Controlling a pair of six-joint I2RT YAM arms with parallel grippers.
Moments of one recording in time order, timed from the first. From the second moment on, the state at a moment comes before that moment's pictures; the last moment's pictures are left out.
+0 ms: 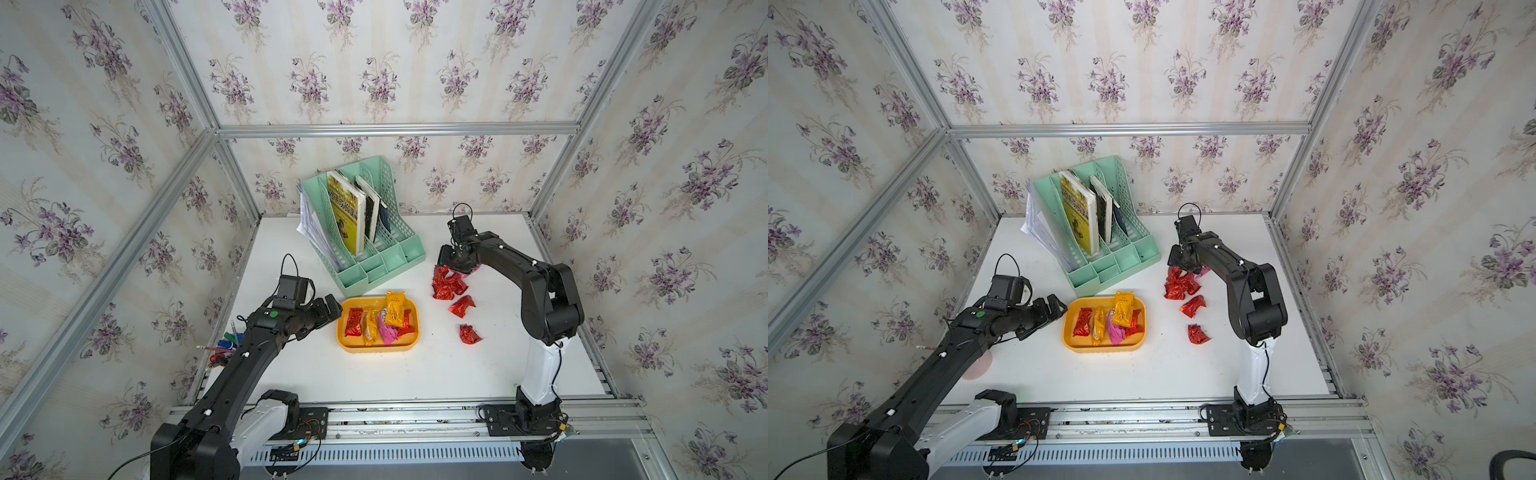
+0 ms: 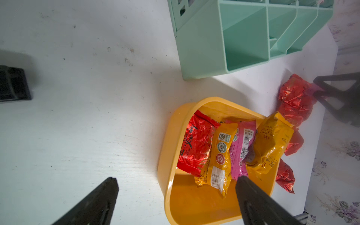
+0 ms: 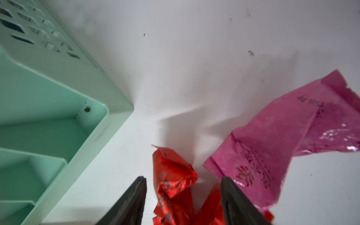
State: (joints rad) left arm -0.16 1.00 0.71 -0.72 0.22 -0.66; right arm 0.34 2.01 1.51 -0.65 0.01 0.54
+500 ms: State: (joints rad) left arm -0.16 0.95 0.66 -0.72 0.17 -0.74; right arm 0.33 2.11 1.54 -0.63 -0.12 0.51
